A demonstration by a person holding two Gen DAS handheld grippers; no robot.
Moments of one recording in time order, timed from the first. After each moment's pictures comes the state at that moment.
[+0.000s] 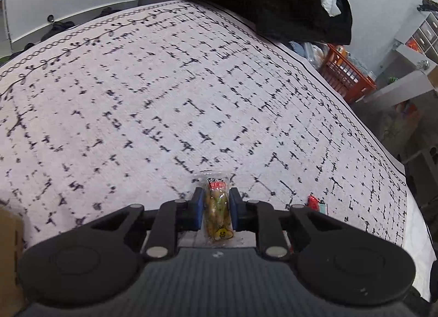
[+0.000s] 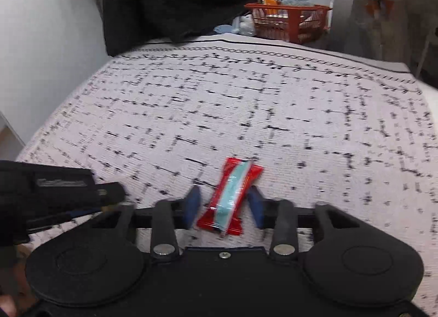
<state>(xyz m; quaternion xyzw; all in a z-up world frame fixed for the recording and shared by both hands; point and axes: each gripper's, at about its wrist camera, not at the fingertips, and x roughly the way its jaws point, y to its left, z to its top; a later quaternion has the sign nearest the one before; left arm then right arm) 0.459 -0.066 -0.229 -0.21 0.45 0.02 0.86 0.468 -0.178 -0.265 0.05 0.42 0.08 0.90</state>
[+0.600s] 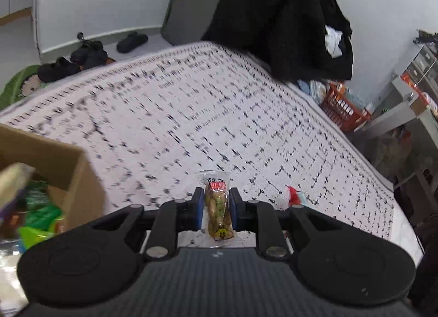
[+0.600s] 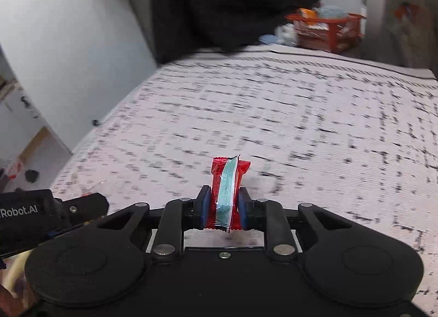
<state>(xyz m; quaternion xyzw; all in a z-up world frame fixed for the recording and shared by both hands) 0.376 -0.031 -0.163 -0.22 0.40 0.06 0.89 0.433 -0.151 -0.225 0.09 0.41 0.17 0.89</state>
